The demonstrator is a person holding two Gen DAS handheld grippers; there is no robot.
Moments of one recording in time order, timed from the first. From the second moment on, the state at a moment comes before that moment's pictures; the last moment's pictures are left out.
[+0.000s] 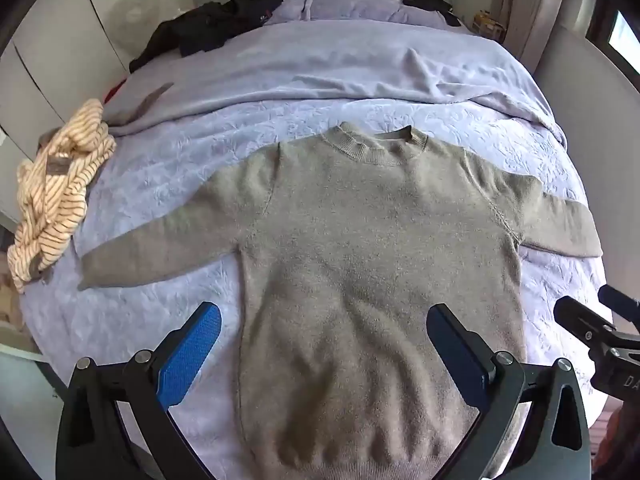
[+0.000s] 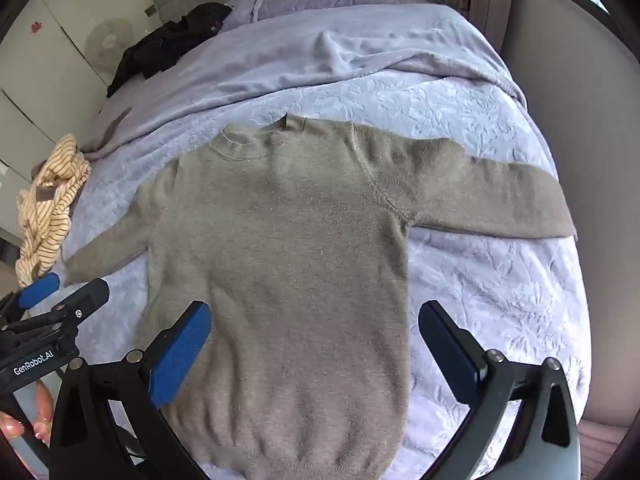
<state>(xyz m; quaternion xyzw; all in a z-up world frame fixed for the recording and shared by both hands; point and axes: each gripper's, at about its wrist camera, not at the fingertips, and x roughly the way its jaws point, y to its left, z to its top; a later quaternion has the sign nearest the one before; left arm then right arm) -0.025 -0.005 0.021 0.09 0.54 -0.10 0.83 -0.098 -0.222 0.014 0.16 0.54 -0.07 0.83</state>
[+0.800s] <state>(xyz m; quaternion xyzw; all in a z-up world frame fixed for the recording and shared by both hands) -0.073 -0.025 0.044 0.12 0.51 -0.11 0.85 -0.104 -0.223 0.029 0.15 0.53 -0.08 0.83</state>
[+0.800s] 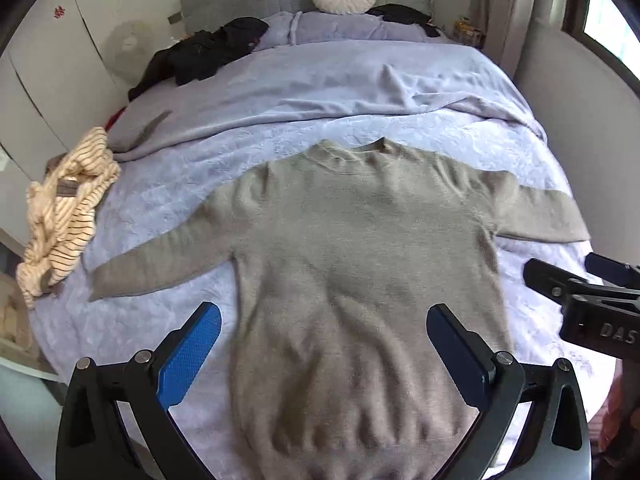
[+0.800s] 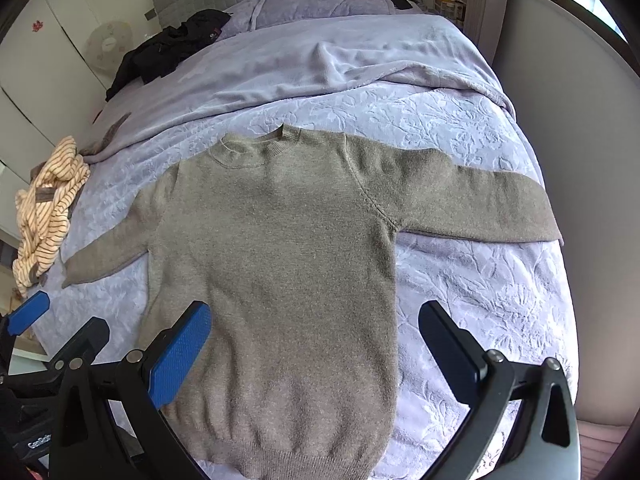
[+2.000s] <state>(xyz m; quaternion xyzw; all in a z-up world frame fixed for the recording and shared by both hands) -0.081 -0.022 0.036 0.12 0.53 -0.08 0.83 -0.109 -0.216 0.032 0.14 0.53 -0.09 0.84</state>
